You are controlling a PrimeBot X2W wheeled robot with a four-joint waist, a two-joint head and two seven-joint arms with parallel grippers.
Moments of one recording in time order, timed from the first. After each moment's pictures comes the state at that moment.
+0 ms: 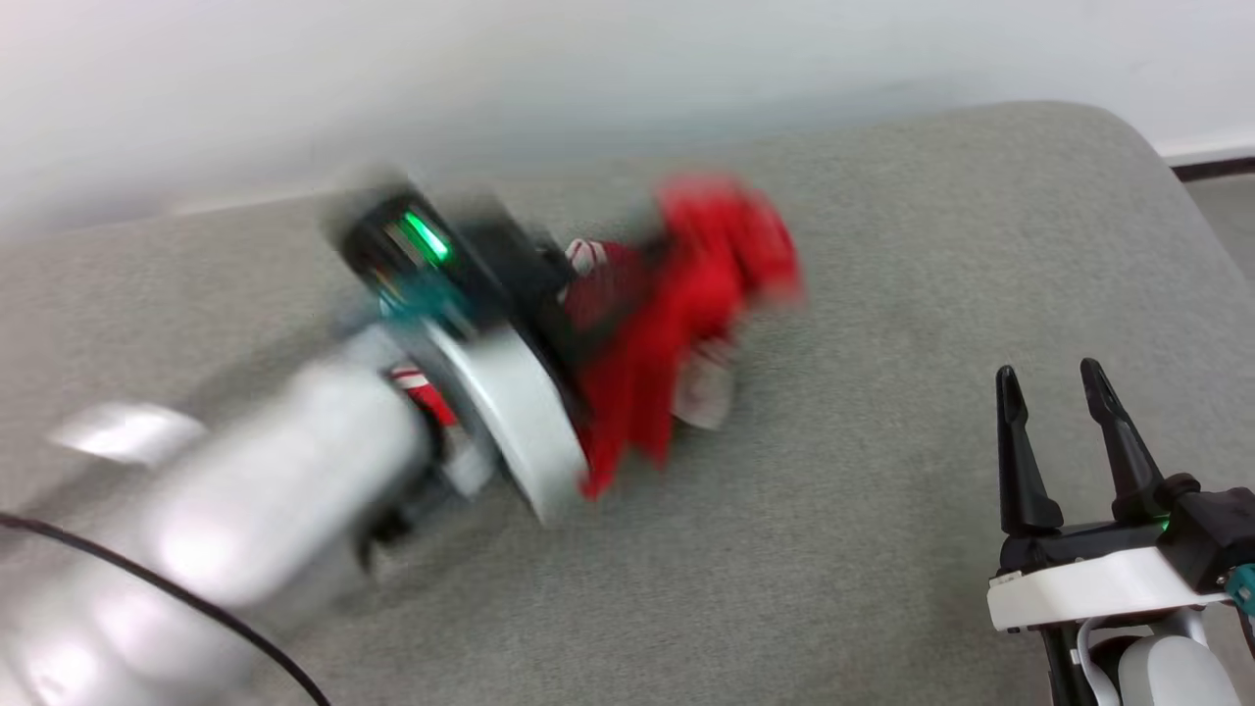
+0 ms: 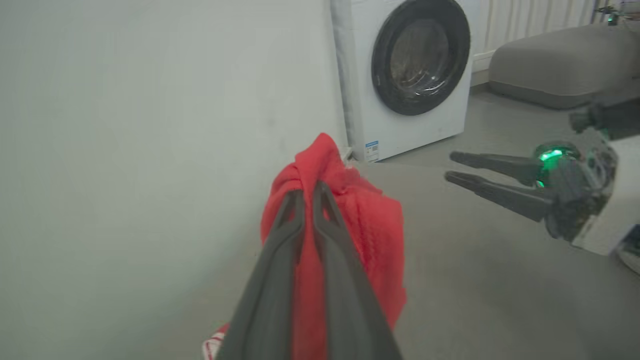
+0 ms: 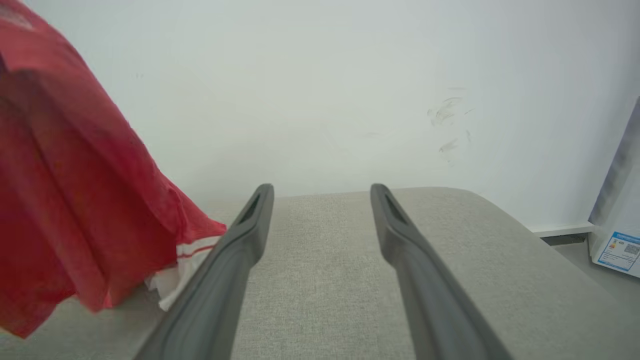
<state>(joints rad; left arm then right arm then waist) -0.94 0.61 -0.99 -0.02 -0.79 -0.08 -0.08 -0.09 -0.05 -0.03 0.05 0.12 0.13 -0.26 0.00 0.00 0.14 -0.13</state>
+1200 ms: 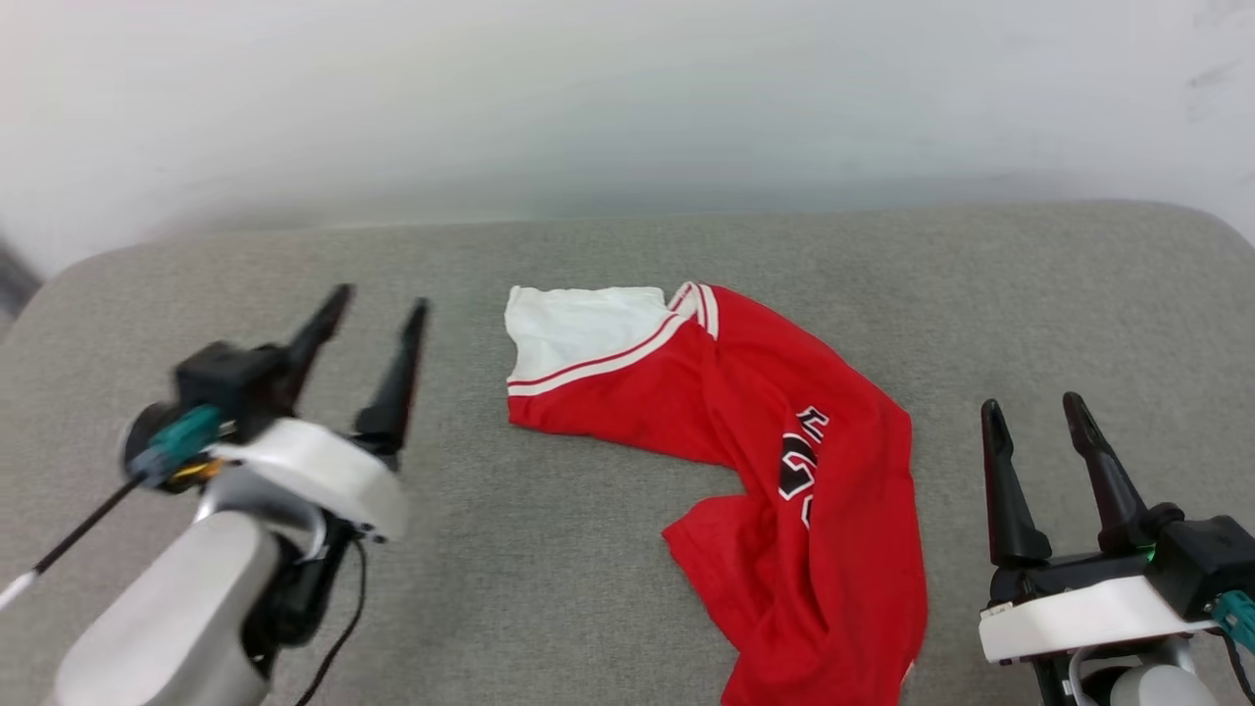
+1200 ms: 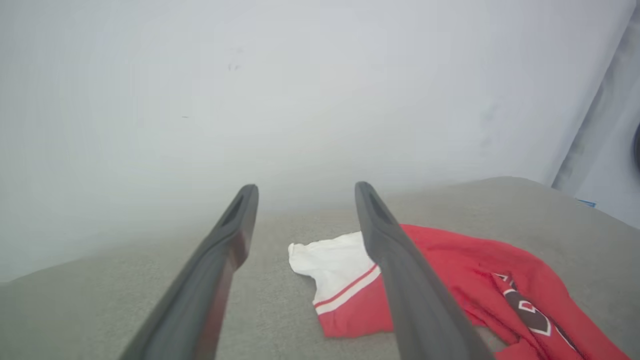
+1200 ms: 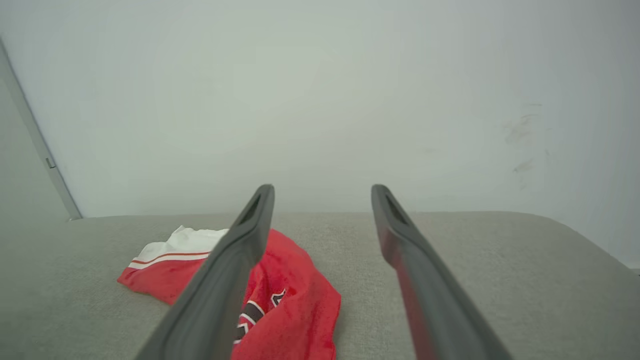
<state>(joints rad) -0.50 0.59 -0.67 0.17 -0.80 0.14 -0.26 -0.05 -0.05 -0.01 0.05 0.14 0.13 -0.26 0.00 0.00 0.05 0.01</state>
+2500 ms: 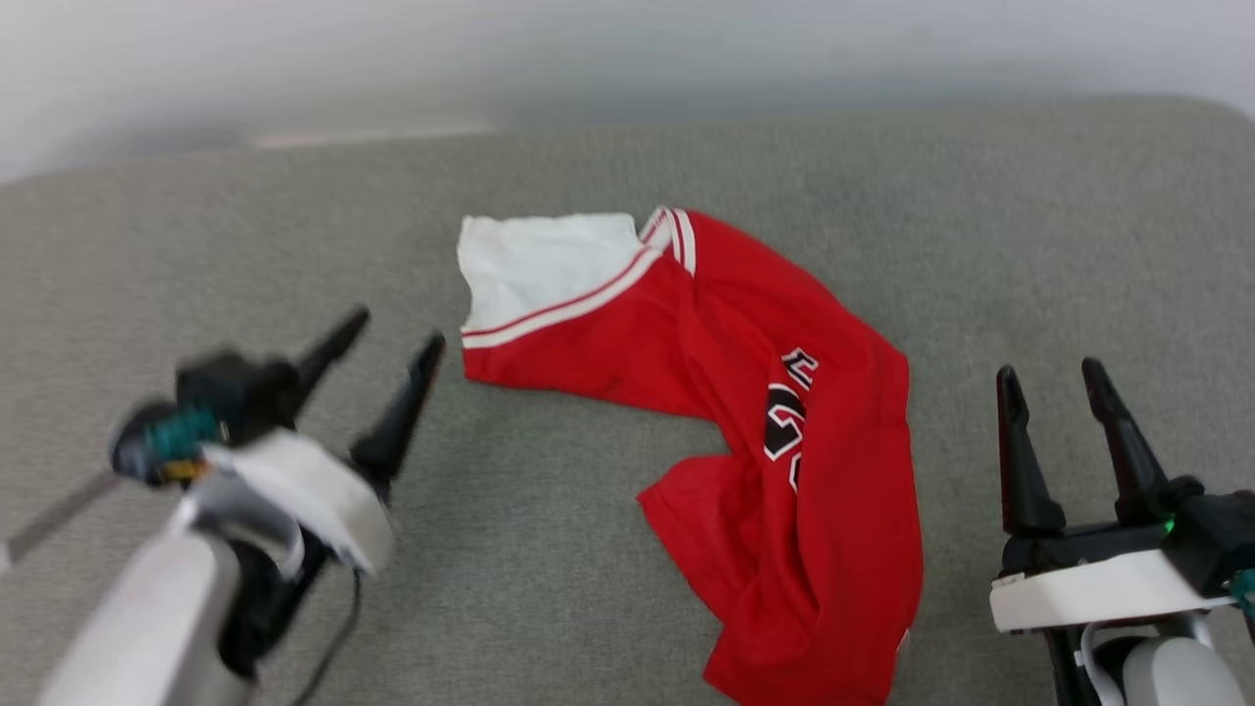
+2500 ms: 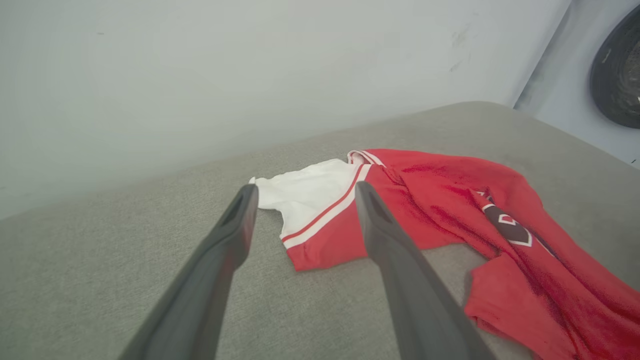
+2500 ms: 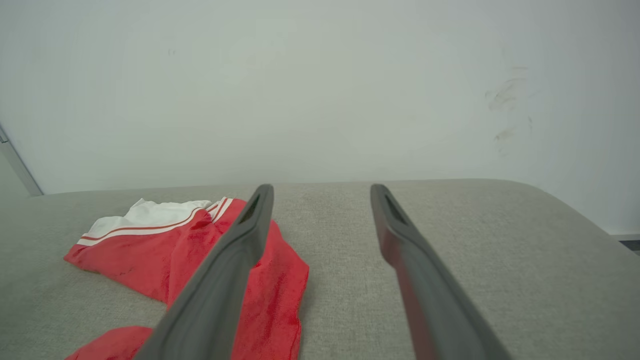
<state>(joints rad) -0.28 0.45 -0.29 0.03 -0.51 -0.13 0.00 -0.08 -0.05 -0.03 0.03 0.11 0.13 -0.26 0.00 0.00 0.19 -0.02</state>
